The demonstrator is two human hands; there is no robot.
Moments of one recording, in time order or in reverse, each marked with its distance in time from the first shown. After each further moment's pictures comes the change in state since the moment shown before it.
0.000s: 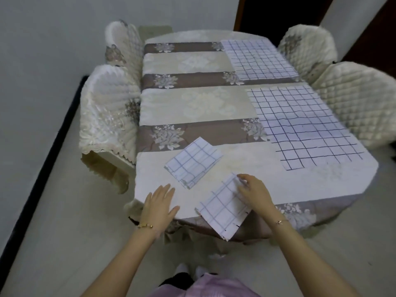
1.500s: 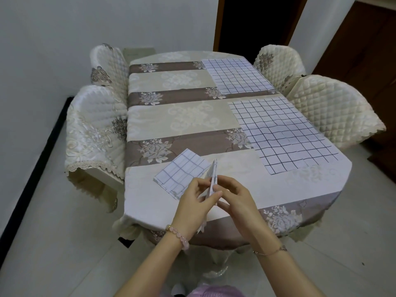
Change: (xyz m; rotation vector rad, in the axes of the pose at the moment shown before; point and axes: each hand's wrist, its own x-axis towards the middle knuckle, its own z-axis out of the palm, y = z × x) left_hand -0.023 0.138 -0.086 -1.238 0.041 0.045; right_hand -0.075 -0.080 -0.023 1.070 -0.007 0.074
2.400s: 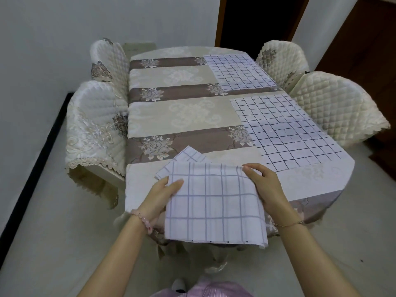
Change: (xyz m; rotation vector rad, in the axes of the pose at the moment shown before) left_hand 0.029 -0.019 -0.073 -0.120 0.008 -0.331; right_hand 0.045 -0.011 -0.059 -0.163 0.204 -0.089
